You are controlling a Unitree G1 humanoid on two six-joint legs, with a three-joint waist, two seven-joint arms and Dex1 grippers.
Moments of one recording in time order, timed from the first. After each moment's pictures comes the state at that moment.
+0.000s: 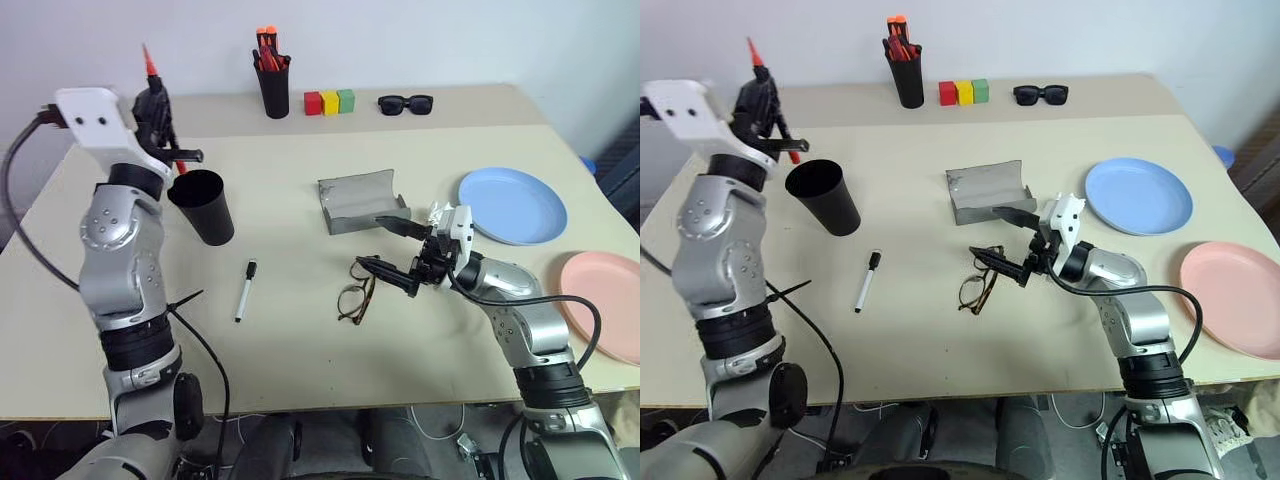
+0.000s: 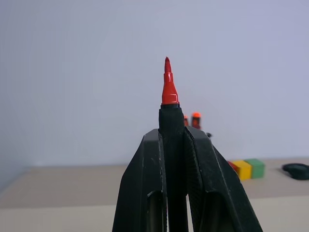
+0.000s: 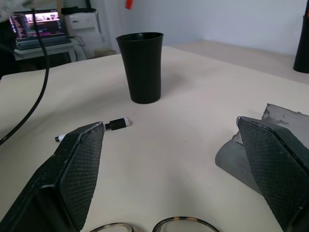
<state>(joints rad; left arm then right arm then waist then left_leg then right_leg) -0.62 0.26 0.36 -0.20 -0.21 0.38 -0.19 -0.33 -0.47 0.00 -0.06 0.50 0.21 0.97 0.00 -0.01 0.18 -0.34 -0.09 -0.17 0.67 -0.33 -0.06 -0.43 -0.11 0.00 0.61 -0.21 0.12</state>
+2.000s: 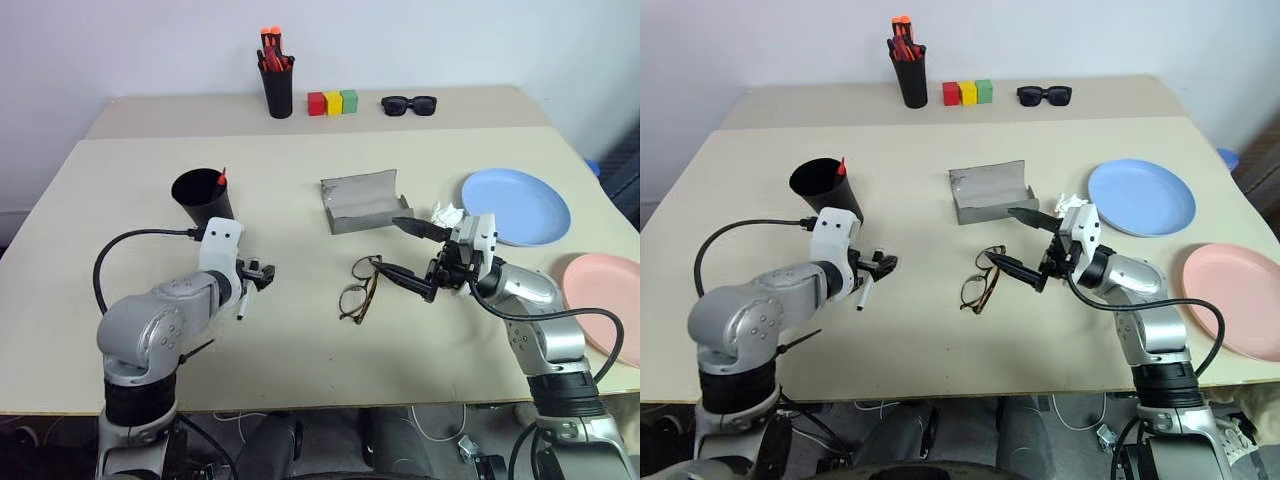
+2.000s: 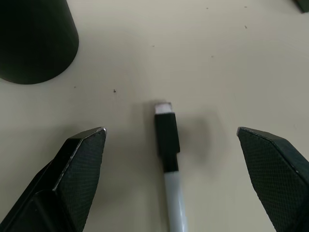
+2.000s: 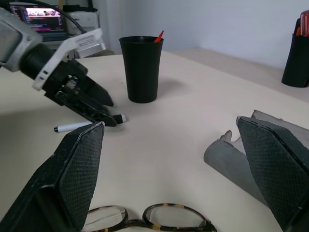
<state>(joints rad) -0.39 0.30 0.13 -0.51 -0.45 1.48 0.01 -0.27 -0.51 -0.06 -0.04 0.48 0.10 1.04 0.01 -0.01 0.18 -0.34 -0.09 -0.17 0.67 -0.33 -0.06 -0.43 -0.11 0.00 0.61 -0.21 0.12</state>
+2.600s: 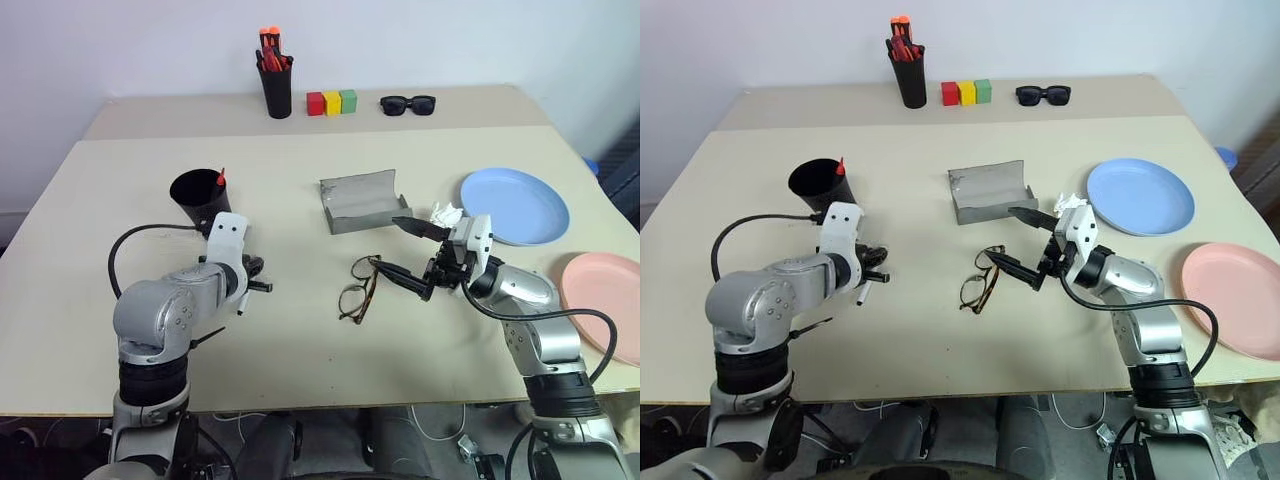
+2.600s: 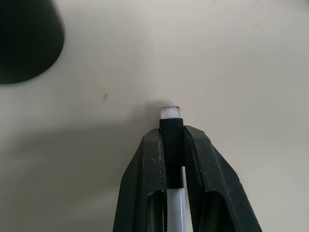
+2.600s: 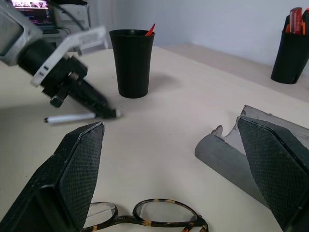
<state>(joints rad) -0.48 0.26 0.11 -0.45 -0.42 1.40 -0.10 -0.27 -0.49 -0.05 -0.03 0.44 0.08 1.01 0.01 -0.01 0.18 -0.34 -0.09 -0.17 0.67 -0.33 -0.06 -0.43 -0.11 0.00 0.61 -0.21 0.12</state>
